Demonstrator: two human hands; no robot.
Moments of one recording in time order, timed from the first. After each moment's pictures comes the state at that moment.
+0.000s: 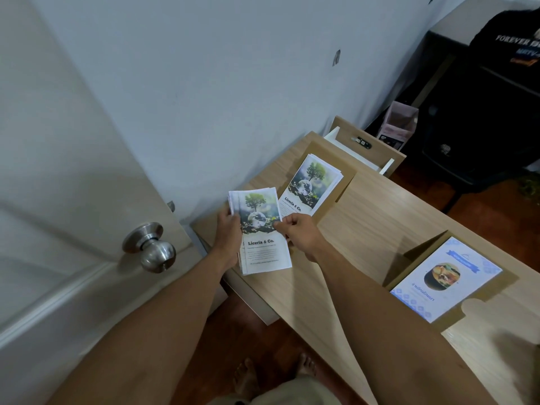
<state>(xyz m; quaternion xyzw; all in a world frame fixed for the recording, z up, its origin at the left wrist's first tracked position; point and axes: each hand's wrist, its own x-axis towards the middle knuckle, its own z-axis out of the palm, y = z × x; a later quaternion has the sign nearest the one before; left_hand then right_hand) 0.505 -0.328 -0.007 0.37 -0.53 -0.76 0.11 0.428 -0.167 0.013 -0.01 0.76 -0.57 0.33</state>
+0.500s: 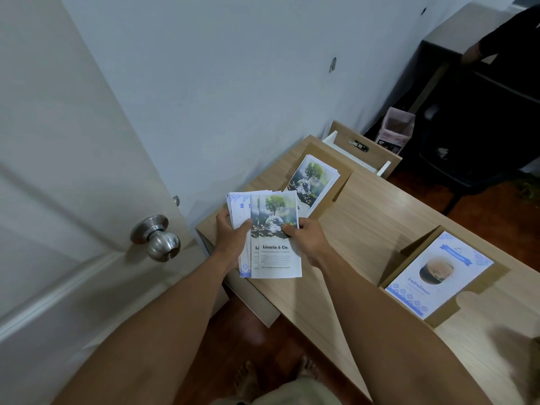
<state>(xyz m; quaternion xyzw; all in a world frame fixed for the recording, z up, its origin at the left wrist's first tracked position) 0.529 -0.320 -0.008 0.38 -0.61 -0.69 0.12 0.446 -0.149 0.004 0.02 0.73 -0.62 0.29</state>
